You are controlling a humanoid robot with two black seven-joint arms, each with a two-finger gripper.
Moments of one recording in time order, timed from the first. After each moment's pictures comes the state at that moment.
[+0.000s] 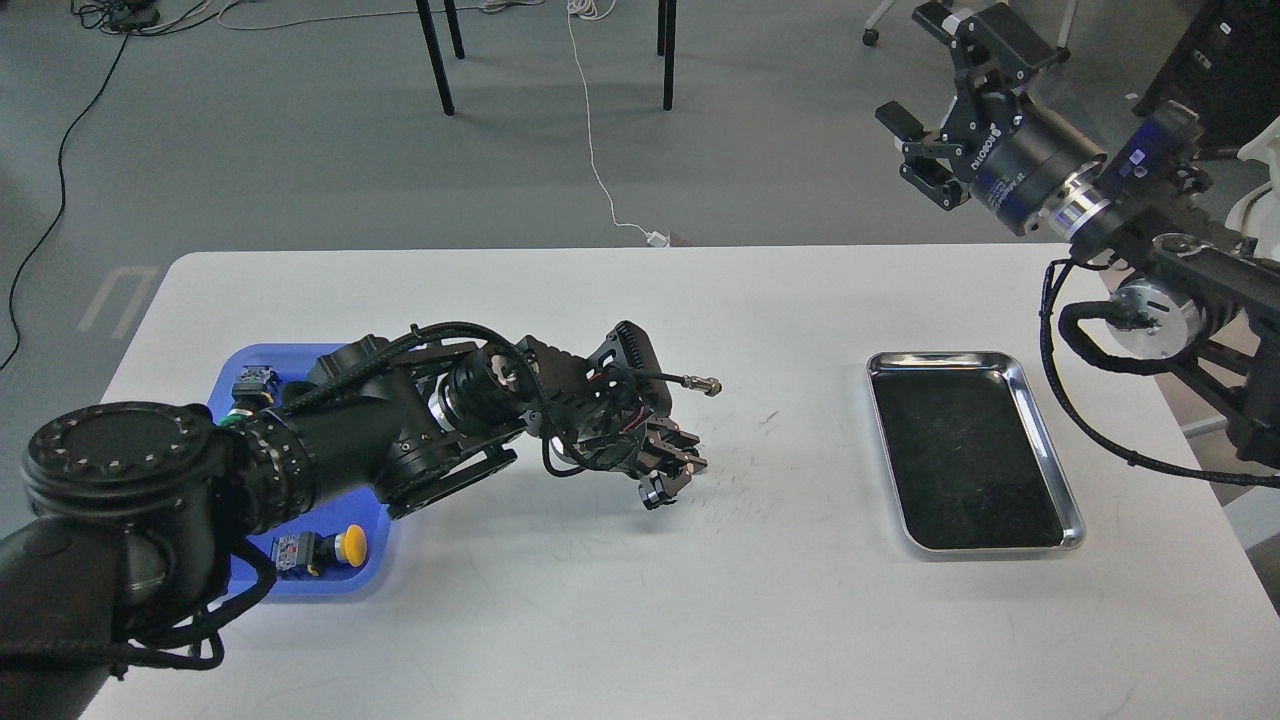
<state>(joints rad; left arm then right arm) -1.04 -0.04 -0.02 -0.68 2.15 -0.20 -0.49 1.02 -0.61 0.29 1.03 -0.24 0.21 0.49</state>
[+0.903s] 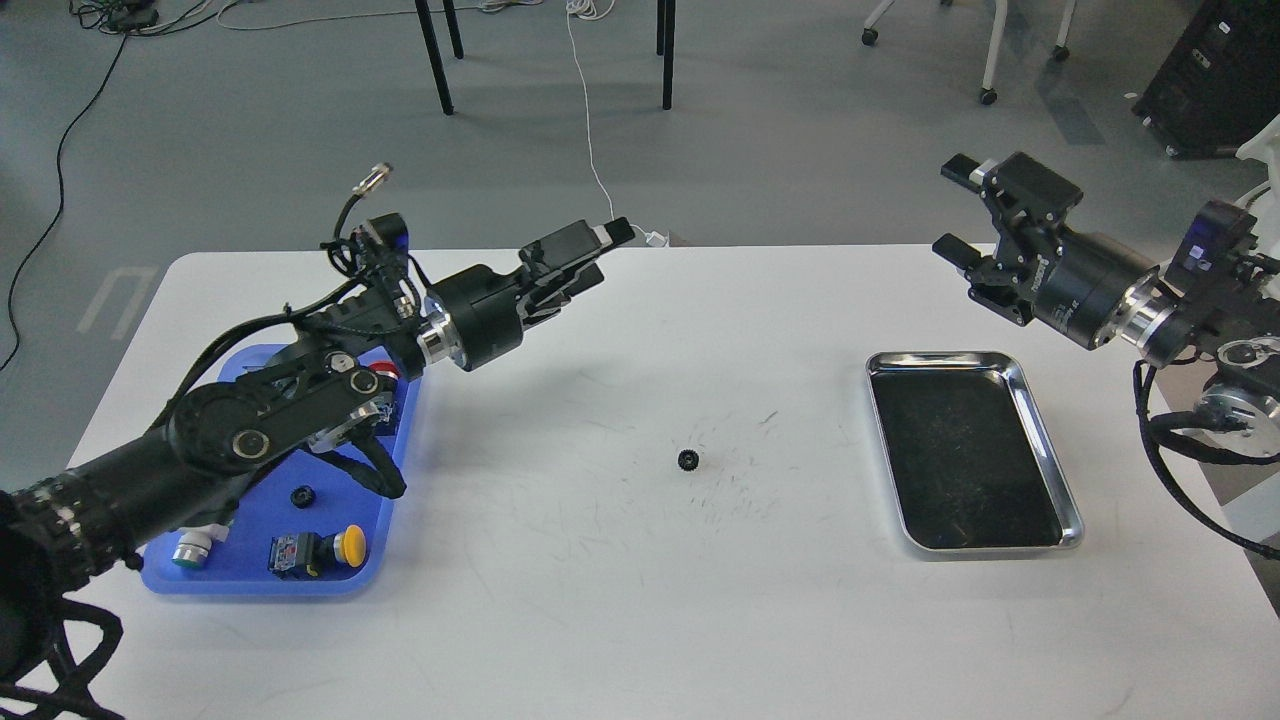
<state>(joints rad) -0.70 0.36 -0.55 -1.00 0.79 -0.21 -0.49 0.86 -0.78 0.24 1.09 -0.64 0.32 0.49</state>
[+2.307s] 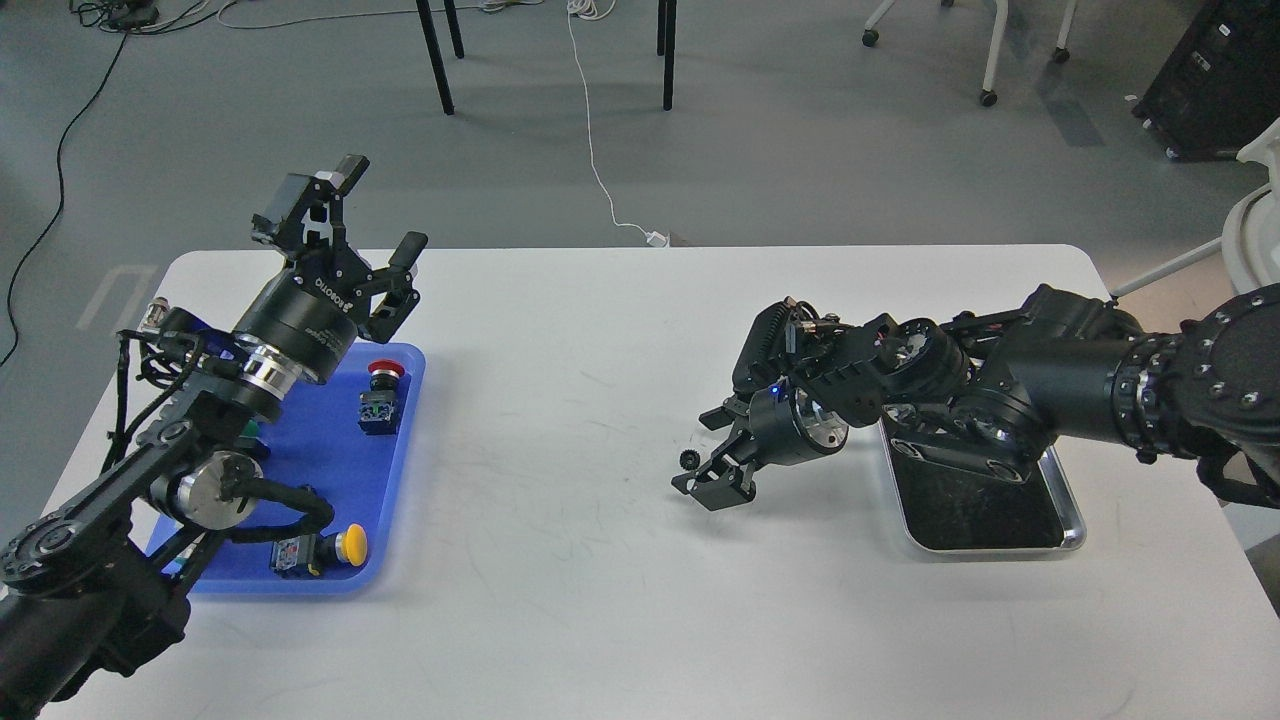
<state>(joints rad) -0.36 0.38 -1.04 -1.20 0.56 -0.26 -0.39 1.32 -0.09 -0.68 0.83 -1.42 -0.01 0.49</state>
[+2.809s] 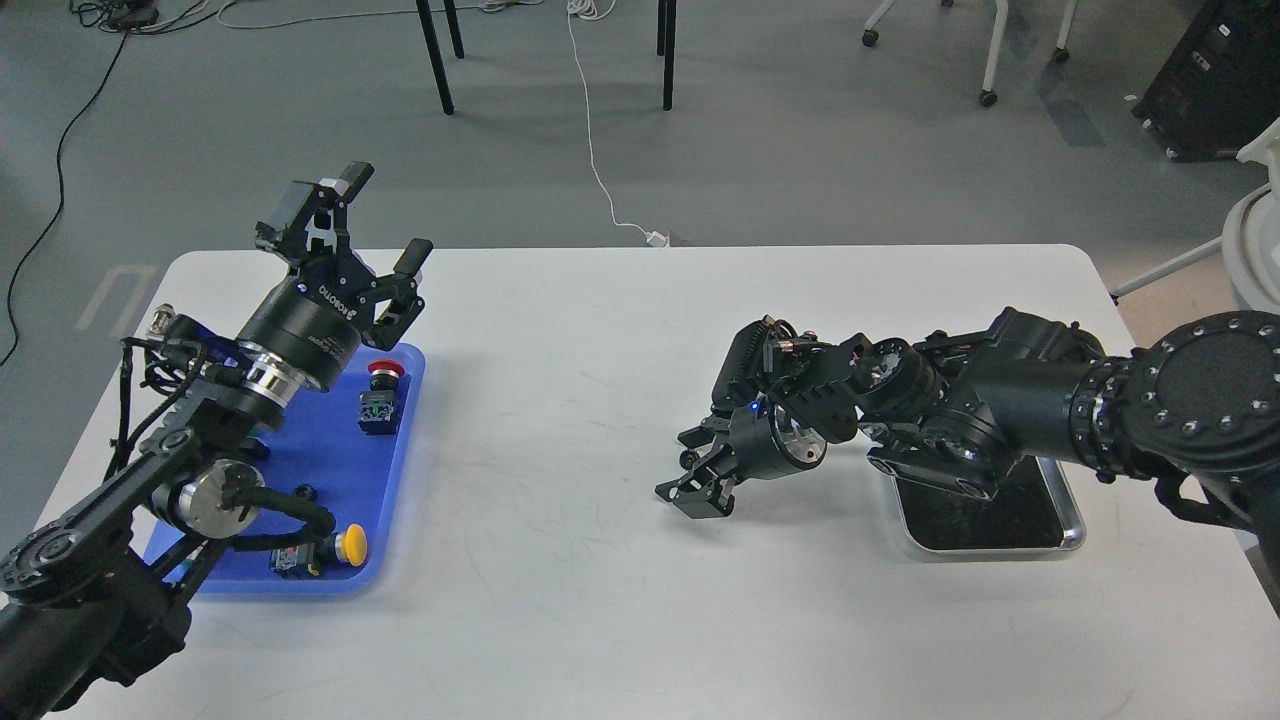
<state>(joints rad) -0.34 0.38 -1.04 -1.22 0.56 -0.26 -0.39 1.27 -0.02 -0.68 0.76 -1.41 -0.02 0.49</state>
